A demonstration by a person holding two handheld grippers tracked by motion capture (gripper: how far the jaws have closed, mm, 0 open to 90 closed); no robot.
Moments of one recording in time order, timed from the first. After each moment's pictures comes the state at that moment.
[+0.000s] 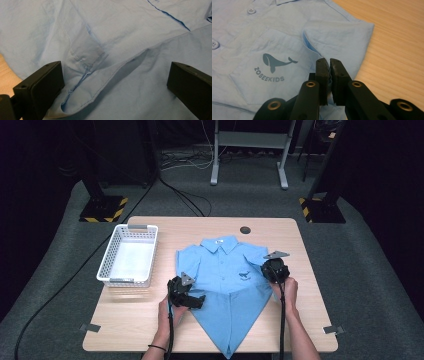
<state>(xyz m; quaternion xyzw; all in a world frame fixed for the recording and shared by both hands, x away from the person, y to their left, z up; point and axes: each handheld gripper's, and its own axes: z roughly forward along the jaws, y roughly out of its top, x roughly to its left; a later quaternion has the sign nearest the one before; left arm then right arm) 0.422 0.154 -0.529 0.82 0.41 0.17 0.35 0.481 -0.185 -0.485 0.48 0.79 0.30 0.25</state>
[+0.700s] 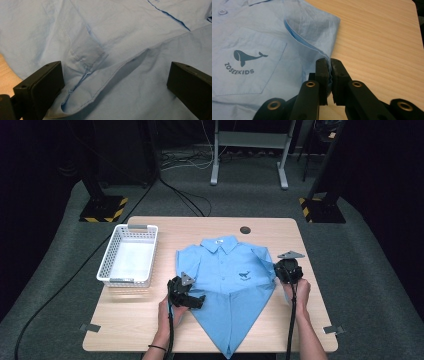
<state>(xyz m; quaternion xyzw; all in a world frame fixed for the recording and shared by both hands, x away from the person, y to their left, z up) 0.422 0.154 -0.529 0.82 0.41 0.17 0.35 0.474 -0.223 -0.478 0.51 0.76 0.30 0.28</state>
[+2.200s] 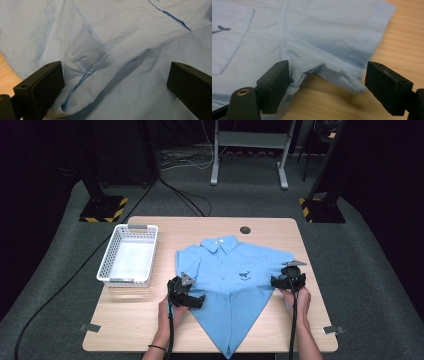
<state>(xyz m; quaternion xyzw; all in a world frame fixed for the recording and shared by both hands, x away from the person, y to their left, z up) 0.422 0.154 -0.529 0.82 0.41 0.17 0.35 0.467 -0.239 -0.514 0.58 0.73 0.26 0.26</state>
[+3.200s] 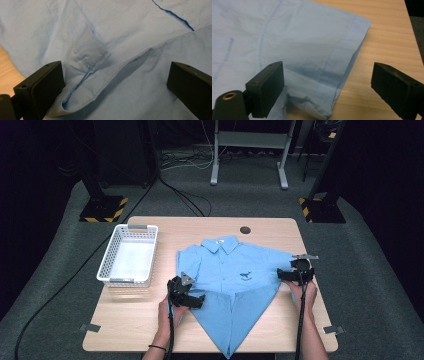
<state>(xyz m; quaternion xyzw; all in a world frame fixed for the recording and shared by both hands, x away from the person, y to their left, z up) 0.422 0.154 -0.529 0.82 0.42 0.17 0.35 0.490 -0.268 -0.507 0.61 0.70 0.29 0.25</state>
